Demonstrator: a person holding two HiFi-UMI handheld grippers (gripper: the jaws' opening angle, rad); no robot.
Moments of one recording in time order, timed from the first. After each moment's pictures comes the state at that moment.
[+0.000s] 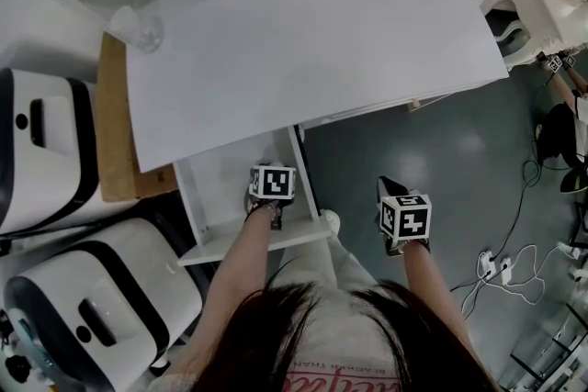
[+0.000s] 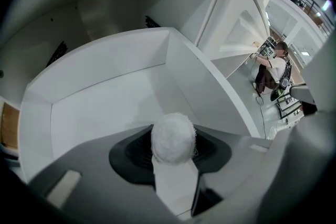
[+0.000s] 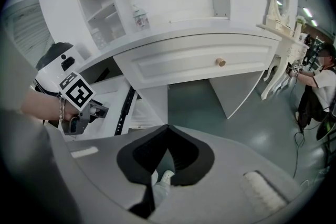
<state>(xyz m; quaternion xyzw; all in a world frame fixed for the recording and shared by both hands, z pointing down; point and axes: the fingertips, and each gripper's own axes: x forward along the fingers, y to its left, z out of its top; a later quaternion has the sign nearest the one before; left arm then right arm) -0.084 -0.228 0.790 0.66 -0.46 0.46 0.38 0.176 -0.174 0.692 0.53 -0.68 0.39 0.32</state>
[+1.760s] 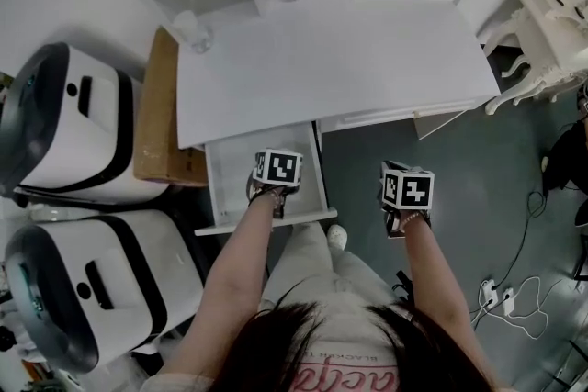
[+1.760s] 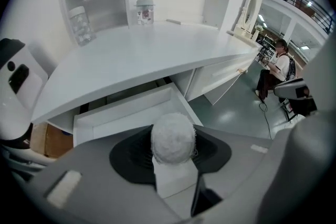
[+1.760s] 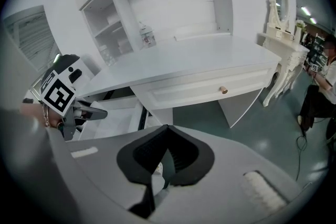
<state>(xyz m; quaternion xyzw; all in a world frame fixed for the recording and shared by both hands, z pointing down) -0.101 -0.239 0.659 0.68 -0.51 0.43 0.32 0.161 -0.204 0.614 0.53 -0.70 0.38 0.29</state>
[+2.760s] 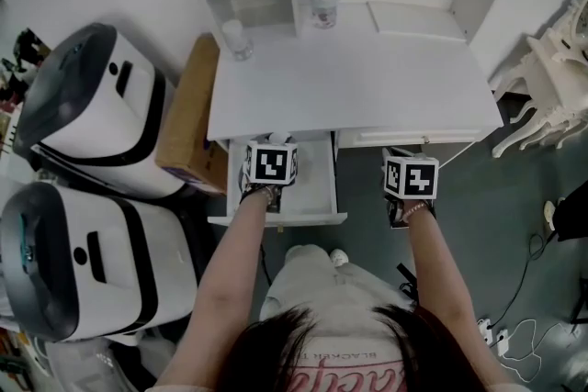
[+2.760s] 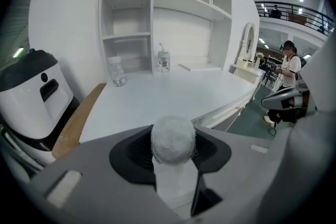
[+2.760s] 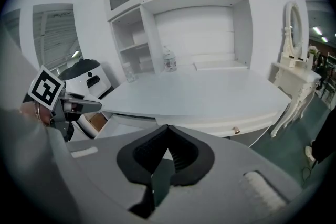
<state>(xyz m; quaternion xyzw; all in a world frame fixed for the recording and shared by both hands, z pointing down) -0.136 -0.244 0.519 0.72 -0.59 0.28 0.23 0.112 -0.235 0.518 0.52 -0.77 0.27 0.25</state>
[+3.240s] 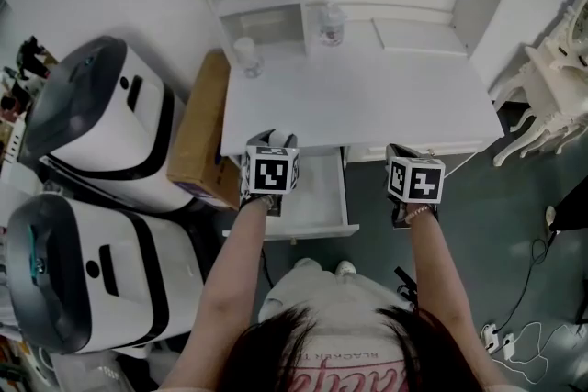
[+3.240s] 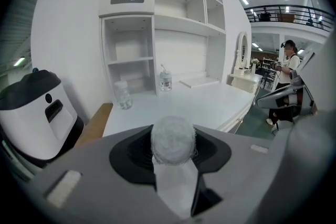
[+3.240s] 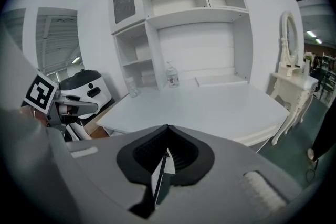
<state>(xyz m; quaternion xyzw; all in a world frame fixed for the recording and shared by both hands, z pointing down) -0.163 -0.257 0.446 0.74 -0.60 0.24 0.16 0.083 -0.251 0.462 0.54 -0.78 0.24 0.21</state>
